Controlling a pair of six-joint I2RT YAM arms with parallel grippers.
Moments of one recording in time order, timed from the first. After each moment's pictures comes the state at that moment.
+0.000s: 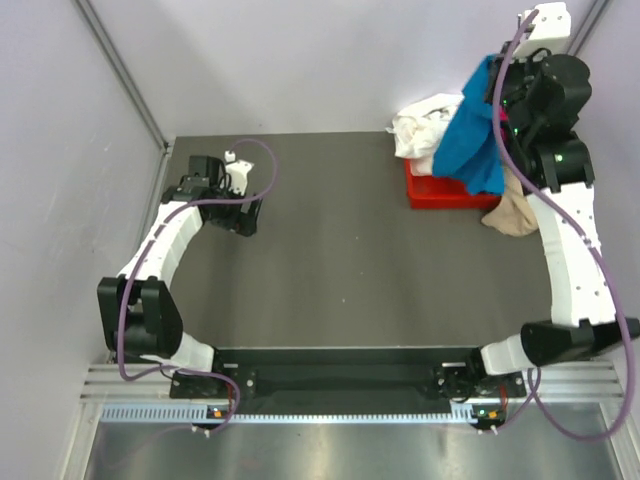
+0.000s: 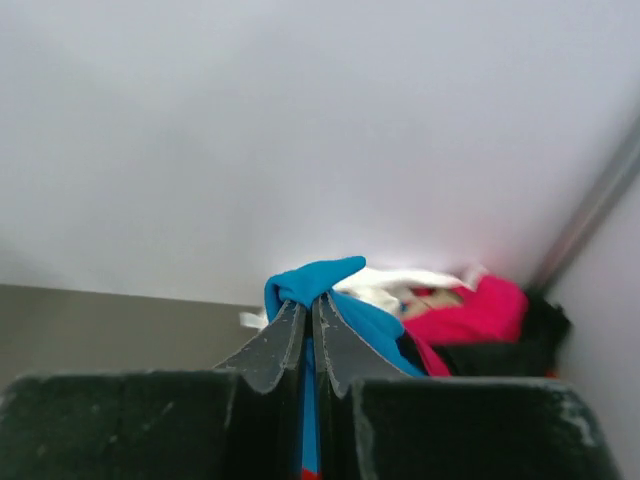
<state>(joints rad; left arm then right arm) -0.07 1.50 1.25 -0.71 0.21 0.27 0.14 1.45 1.88 -0.36 0.13 -0.07</state>
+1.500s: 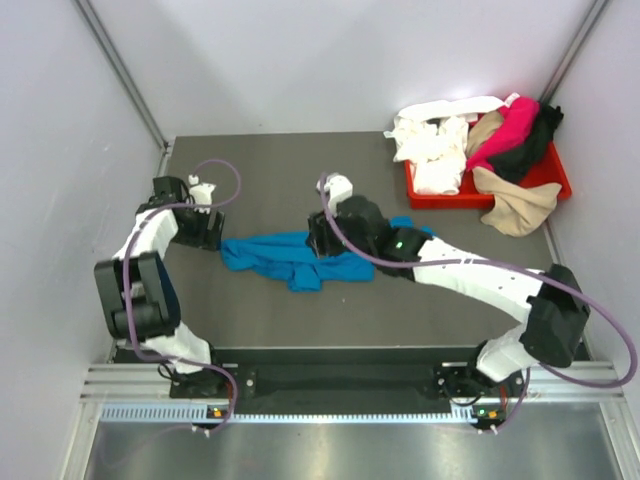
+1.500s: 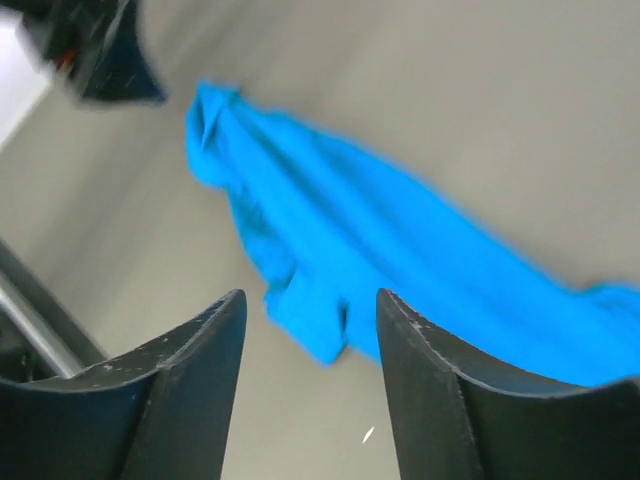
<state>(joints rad) 0.22 1.54 1.09 -0.62 0.23 0.42 0.94 1.49 1.23 -0.20 0.12 0.30</state>
